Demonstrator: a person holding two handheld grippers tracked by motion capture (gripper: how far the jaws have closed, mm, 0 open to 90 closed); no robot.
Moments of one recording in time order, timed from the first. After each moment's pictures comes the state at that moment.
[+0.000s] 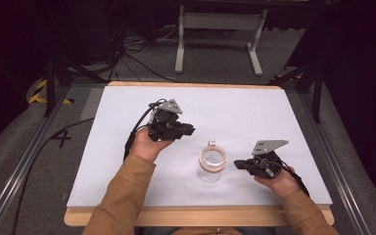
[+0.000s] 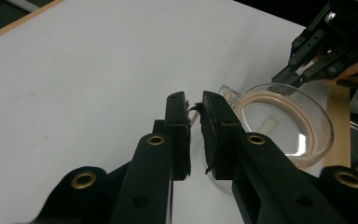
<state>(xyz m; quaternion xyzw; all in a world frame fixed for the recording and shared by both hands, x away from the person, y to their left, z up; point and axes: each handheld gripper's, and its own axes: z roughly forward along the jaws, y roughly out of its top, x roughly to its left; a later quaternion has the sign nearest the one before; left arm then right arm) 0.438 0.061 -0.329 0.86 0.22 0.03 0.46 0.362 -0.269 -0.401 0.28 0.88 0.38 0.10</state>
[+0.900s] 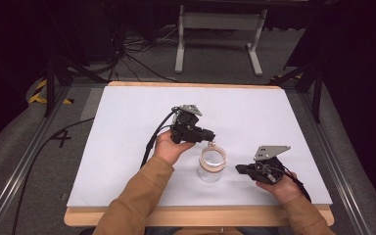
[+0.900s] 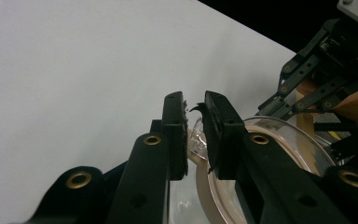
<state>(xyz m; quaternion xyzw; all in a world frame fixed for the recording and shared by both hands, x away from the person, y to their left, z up) 0.456 0.012 -0.363 0.85 0.22 -0.06 0.47 0.350 -0.272 -0.406 0.28 0.88 0.38 0.10</state>
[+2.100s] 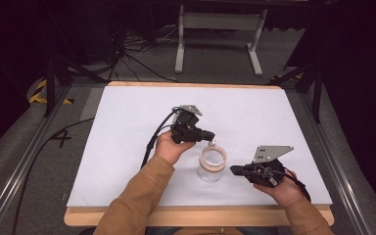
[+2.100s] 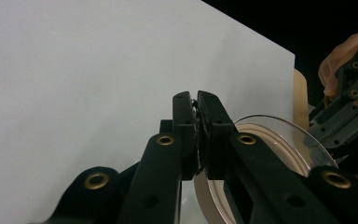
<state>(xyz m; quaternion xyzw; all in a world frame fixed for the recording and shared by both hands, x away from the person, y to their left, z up) 0.459 0.011 -0.365 0.85 0.23 -0.08 0.47 0.328 -0.250 -0.368 0.23 0.88 0.41 0.10</state>
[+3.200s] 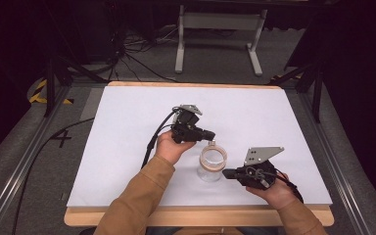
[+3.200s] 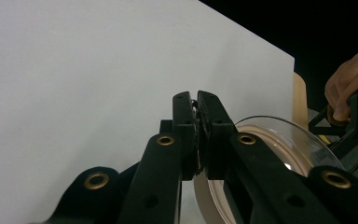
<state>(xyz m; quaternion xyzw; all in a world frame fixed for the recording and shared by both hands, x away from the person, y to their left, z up) 0.460 0.010 -0.366 0.84 0.24 -0.08 0.47 0.324 -0.229 -0.369 0.23 0.88 0.41 0.07</state>
